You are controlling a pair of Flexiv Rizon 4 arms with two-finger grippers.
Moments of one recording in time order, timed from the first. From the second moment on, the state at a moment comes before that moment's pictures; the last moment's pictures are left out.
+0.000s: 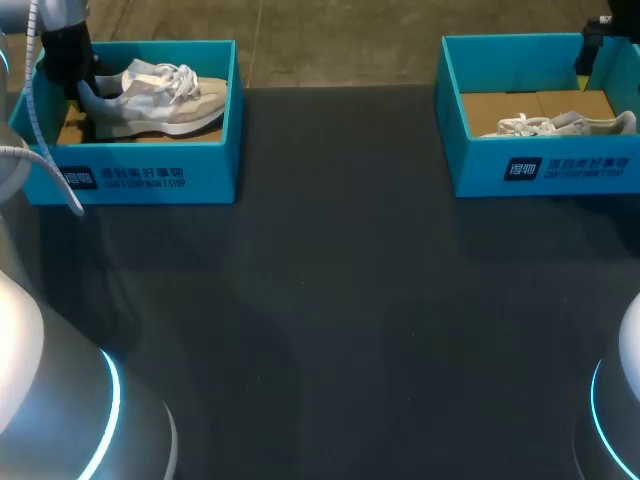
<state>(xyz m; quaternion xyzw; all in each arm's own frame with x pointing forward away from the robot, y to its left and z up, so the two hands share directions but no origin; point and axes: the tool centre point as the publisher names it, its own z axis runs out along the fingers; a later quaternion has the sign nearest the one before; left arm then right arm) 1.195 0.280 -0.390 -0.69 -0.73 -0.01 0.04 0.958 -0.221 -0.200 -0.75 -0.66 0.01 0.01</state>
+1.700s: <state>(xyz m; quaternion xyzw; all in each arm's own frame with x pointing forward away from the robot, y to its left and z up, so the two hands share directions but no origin) 1.201 0.331 -0.250 -0.66 -0.75 -0.06 -0.01 0.958 -0.221 -0.200 -0.75 -0.66 0.01 0.01</state>
